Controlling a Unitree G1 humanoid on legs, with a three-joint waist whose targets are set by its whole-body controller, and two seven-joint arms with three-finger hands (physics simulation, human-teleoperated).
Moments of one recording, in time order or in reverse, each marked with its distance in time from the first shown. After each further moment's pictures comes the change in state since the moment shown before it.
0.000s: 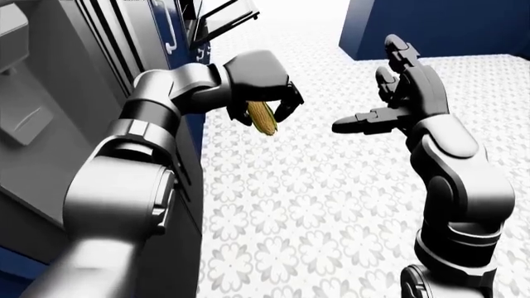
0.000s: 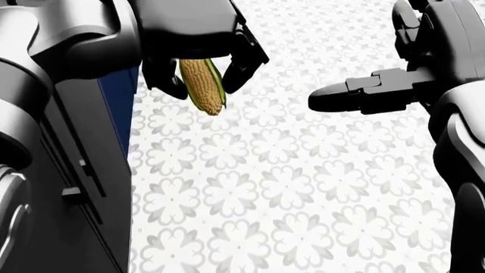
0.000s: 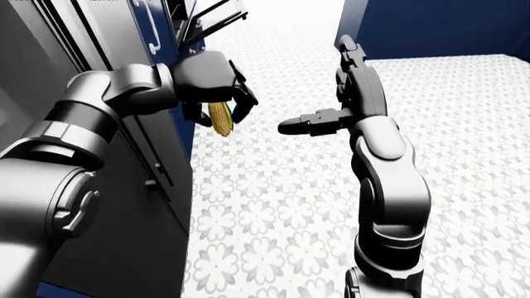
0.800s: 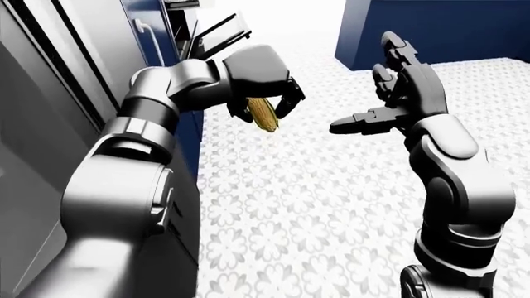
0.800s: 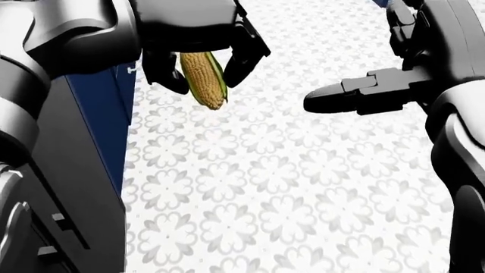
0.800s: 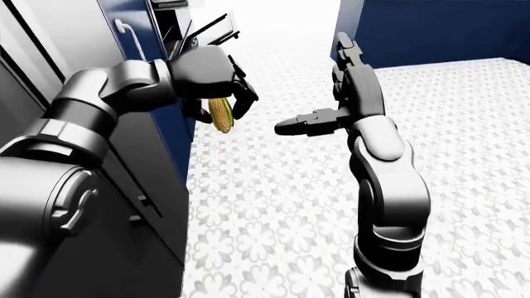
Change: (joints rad) left arm -0.009 0.004 0.006 -0.005 -0.024 0.000 -0.010; right arm -0.001 0.000 0.011 -0.019 0.013 -0.002 0.003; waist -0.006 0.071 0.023
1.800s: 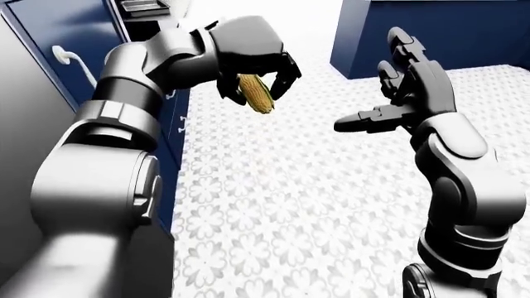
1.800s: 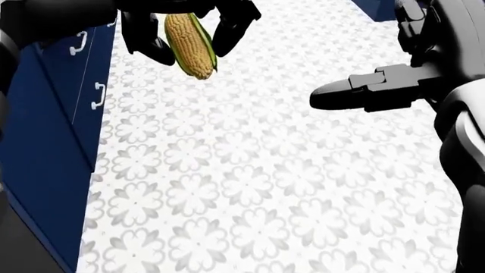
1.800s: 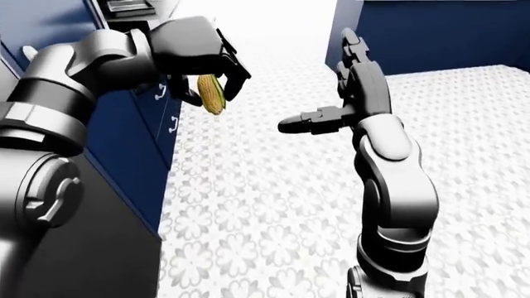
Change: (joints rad) left arm -0.076 0.053 0.025 -0.002 -0.110 -0.014 -0.147; right arm -0.007 -0.013 -0.016 -0.022 0.004 0.021 0.002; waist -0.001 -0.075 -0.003
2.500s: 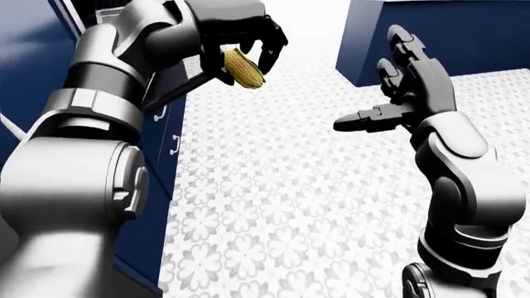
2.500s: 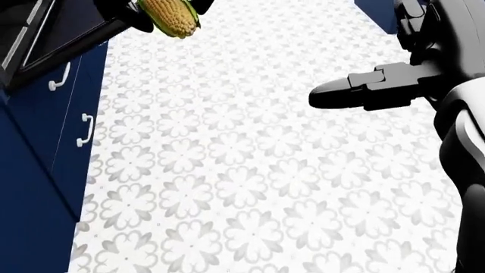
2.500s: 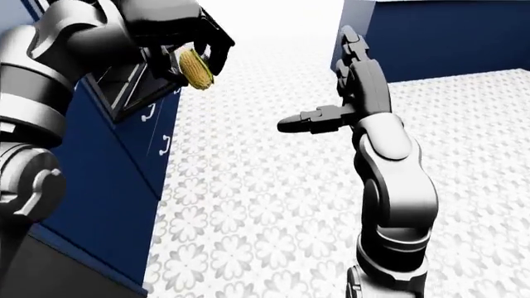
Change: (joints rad) left arm -0.046 0.053 0.039 -0.002 -0.104 0.111 -0.125; right arm -0.004 0.000 0.002 0.000 -0.003 -0.008 0.005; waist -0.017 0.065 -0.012
